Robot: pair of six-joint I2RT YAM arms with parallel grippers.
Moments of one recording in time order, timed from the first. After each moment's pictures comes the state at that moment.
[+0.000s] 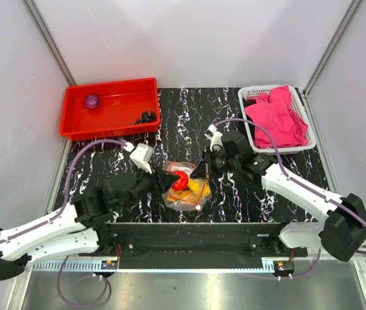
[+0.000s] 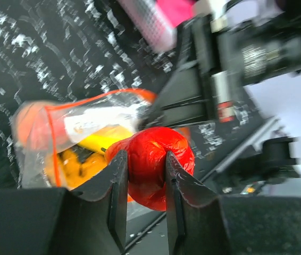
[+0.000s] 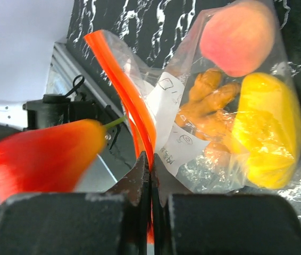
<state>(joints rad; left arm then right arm) -1.11 0.73 0.72 -0.27 -0.33 -0.60 0.71 1.27 0.92 -0.26 -0.48 0.64</state>
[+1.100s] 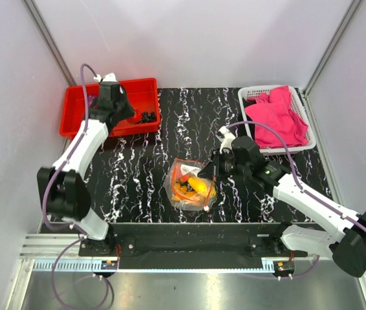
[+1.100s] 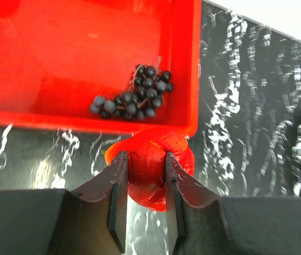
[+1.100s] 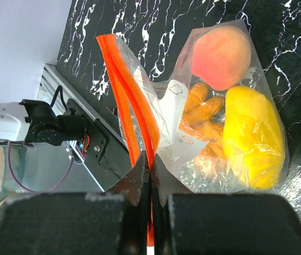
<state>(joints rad) -0.17 1.55 1.38 -0.41 -0.11 -0.45 0.71 1.11 0.85 -0.27 -0.34 0.64</state>
